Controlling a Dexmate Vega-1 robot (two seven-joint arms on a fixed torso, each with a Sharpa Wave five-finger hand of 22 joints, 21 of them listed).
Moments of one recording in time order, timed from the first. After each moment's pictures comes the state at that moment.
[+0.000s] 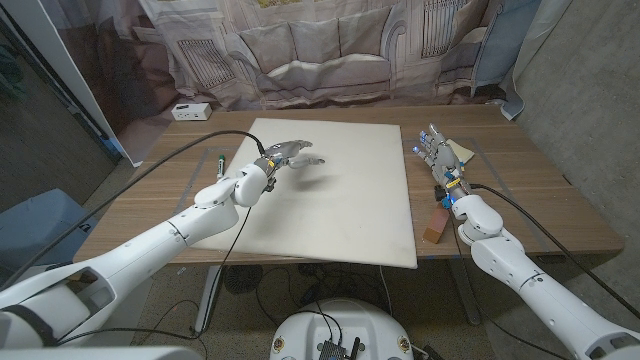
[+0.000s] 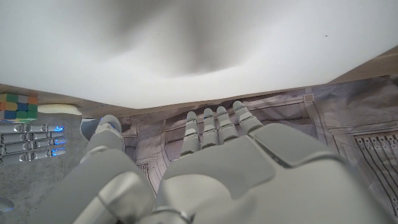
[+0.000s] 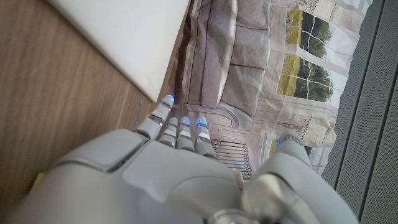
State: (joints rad) left arm 0.67 0.73 0.74 -1.67 0.49 0.21 0.07; left_hand 0.21 0.01 0.42 -0.16 0.18 0.19 0.04 0.18 0.18 0.15 0.07 0.21 0.20 0.11 0.09 0.18 0.17 0.05 0.15 0.20 0.18; right arm -1.00 -0.54 -0.33 -1.44 0.60 0.39 -0.06; right_hand 0.19 -0.02 0.21 -0.12 0.19 0.18 0.09 0.20 0.18 0.10 0.12 0.21 0.18 0.00 0.06 0.22 0.20 0.26 -0.01 0.20 0.17
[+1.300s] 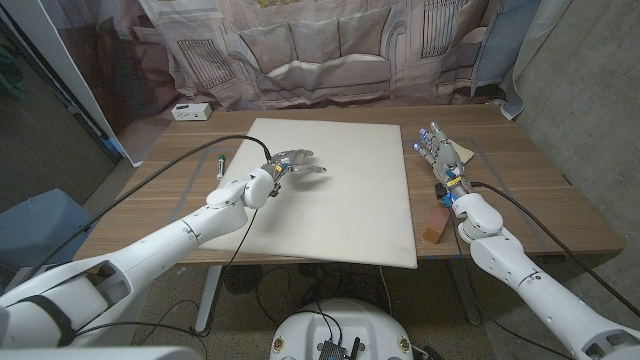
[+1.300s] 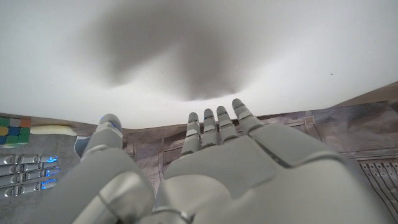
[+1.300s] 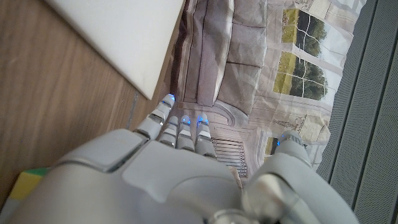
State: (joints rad) left arm 0.63 0.69 0.80 -1.58 0.49 0.25 0.04; left_hand 0.23 0.01 0.43 -0.15 0.18 0.16 0.06 0.19 0.18 0.15 0.07 0.22 0.20 0.12 0.08 0.19 0.17 0.06 0.12 0.20 0.18; right arm -0.98 -0.54 -0.33 -1.41 0.60 0.41 -0.05; right_hand 0.19 -0.02 0.21 -0.12 0.19 0.21 0.07 0.21 0.18 0.11 0.12 0.21 0.18 0.01 0.07 0.22 0.20 0.26 -0.01 0.20 0.17
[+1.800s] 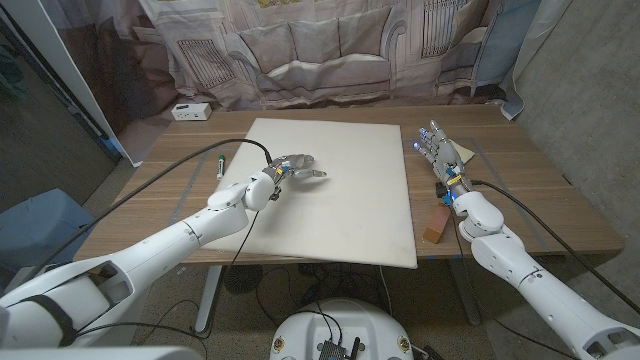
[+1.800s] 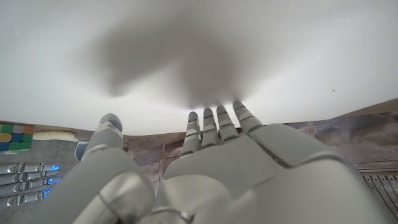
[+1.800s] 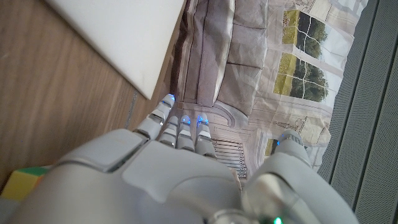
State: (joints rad) left arm 0.62 0.68 0.82 -1.56 0.47 0.25 0.02; left_hand 0.23 0.01 0.43 -0.15 0.18 0.18 0.06 0.19 0.18 0.16 0.06 0.22 0.20 0.12 0.08 0.19 0.17 0.07 0.12 0.20 0.18; right arm -0.97 -0.54 -0.33 -1.42 0.60 0.40 -0.05; right_hand 0.19 -0.01 0.20 -0.13 0.19 0.21 0.07 0.21 0.18 0.11 0.12 0.21 0.18 0.01 0.07 0.22 0.20 0.27 0.00 0.20 0.17
